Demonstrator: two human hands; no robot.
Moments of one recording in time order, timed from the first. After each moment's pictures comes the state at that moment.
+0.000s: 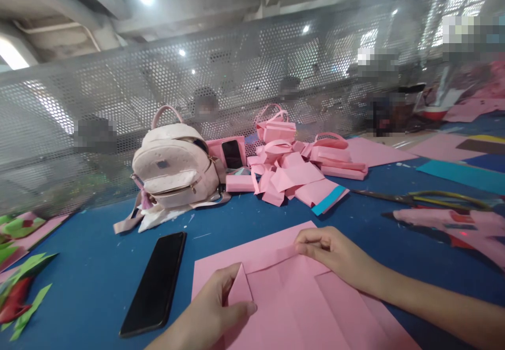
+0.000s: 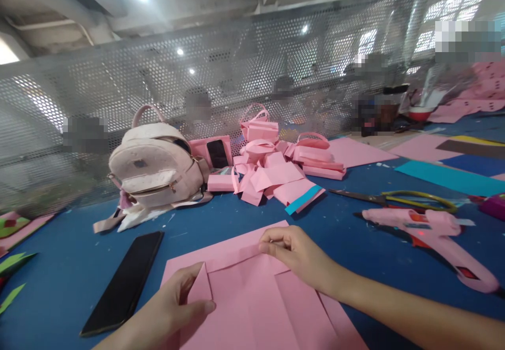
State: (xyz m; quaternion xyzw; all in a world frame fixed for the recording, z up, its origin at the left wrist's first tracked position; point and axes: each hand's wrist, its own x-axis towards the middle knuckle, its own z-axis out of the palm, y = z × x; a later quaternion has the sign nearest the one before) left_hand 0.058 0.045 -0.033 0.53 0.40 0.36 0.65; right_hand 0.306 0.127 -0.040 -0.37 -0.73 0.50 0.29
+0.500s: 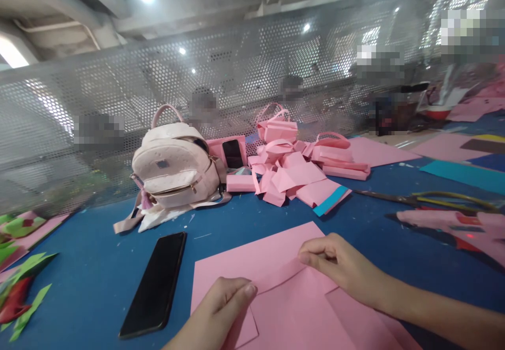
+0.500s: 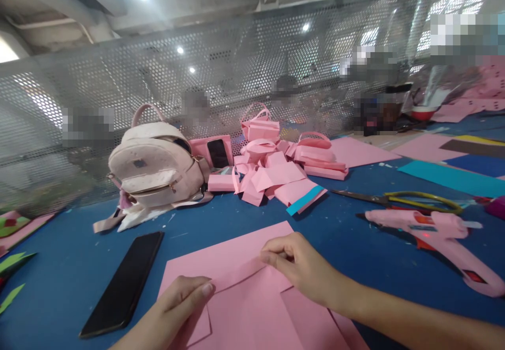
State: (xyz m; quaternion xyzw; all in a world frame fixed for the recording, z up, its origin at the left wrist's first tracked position) left_hand 0.052 0.036 -0.055 0.52 0.57 0.31 0.56; right_hand 0.304 0.119 -0.043 -0.37 -0.76 0.47 0.25
